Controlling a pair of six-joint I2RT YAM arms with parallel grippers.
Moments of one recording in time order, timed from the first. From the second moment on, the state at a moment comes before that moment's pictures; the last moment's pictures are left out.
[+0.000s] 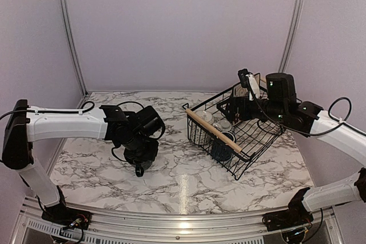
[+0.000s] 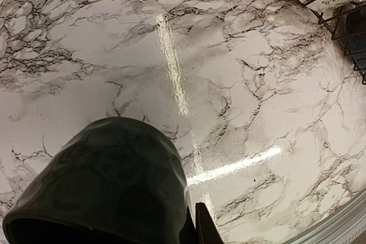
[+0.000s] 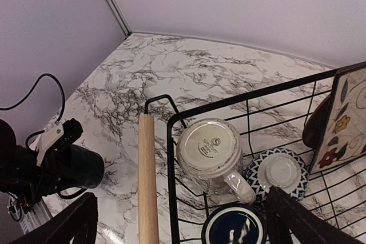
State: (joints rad) left arm -0.98 1.65 1.23 -0.78 -0.16 -0.72; right arm 0.63 1.15 1.00 -0.25 -0.14 0.28
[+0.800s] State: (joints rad) left arm -1.10 1.81 1.29 -0.83 -0.20 -0.75; right arm 0.63 1.21 1.12 -0.50 0.14 0.24
